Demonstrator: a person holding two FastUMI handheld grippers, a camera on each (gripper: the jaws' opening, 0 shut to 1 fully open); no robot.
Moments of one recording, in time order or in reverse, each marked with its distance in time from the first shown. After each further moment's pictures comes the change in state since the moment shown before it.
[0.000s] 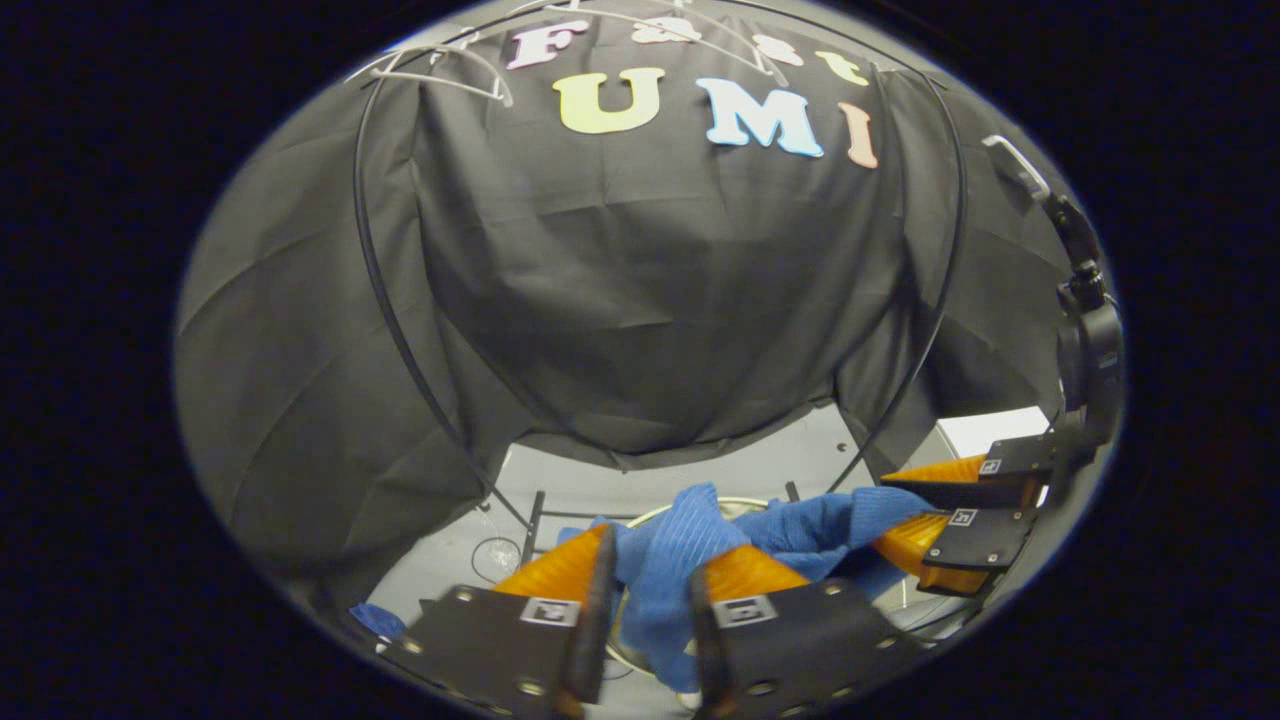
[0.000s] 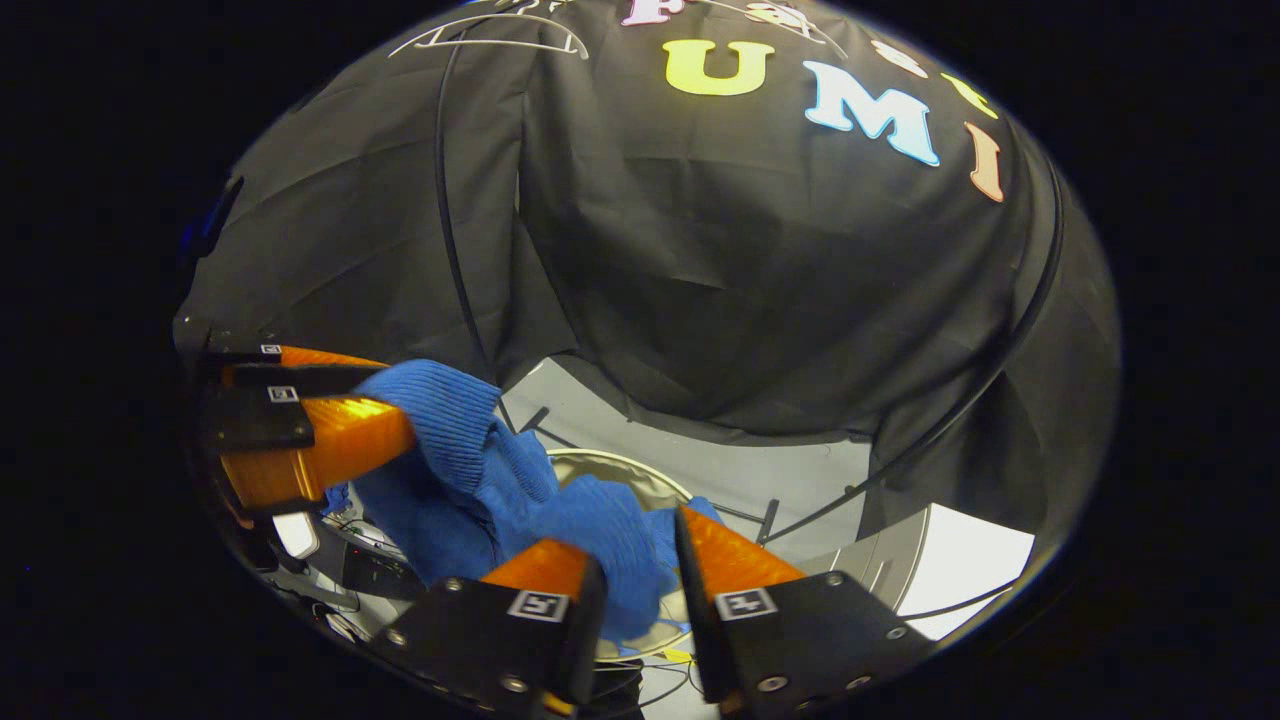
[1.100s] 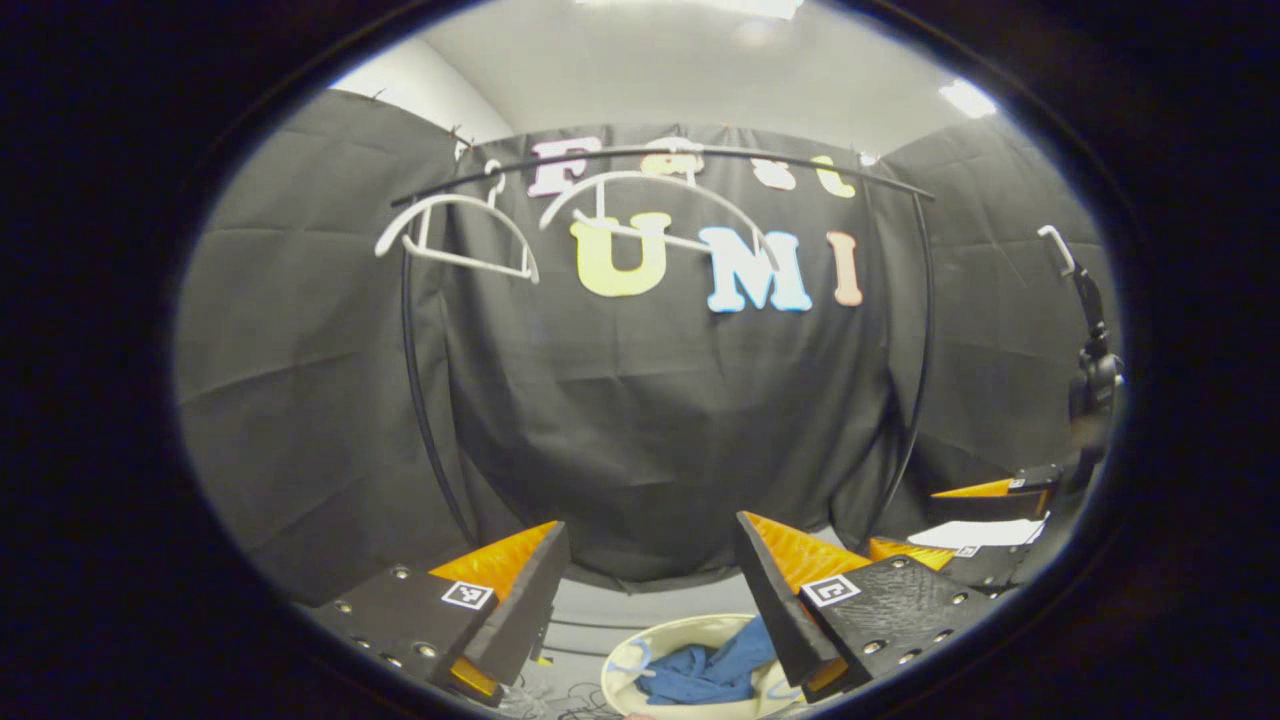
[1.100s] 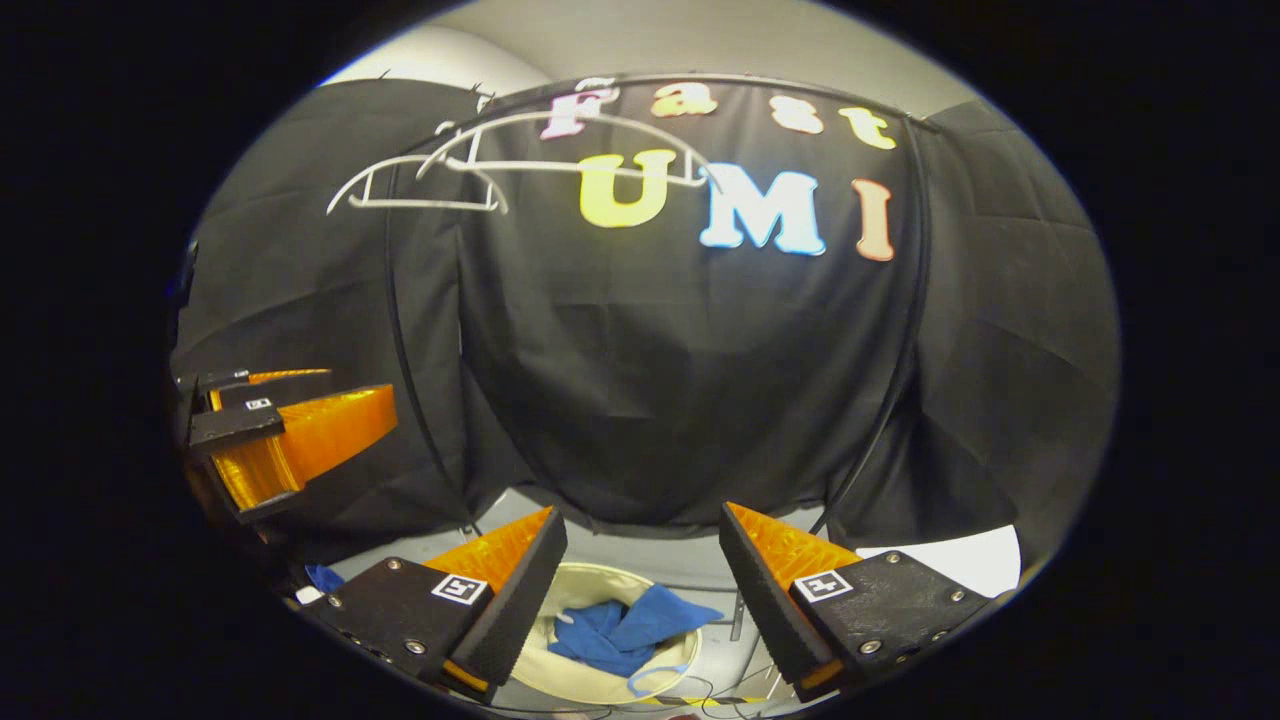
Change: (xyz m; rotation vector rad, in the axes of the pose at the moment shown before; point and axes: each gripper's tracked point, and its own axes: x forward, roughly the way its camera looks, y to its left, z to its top) left arm -0.166 0.017 0.193 -0.006 -0.511 0.022; right arm -0.156 -0.037 0.119 0.185 -0.418 -0.178
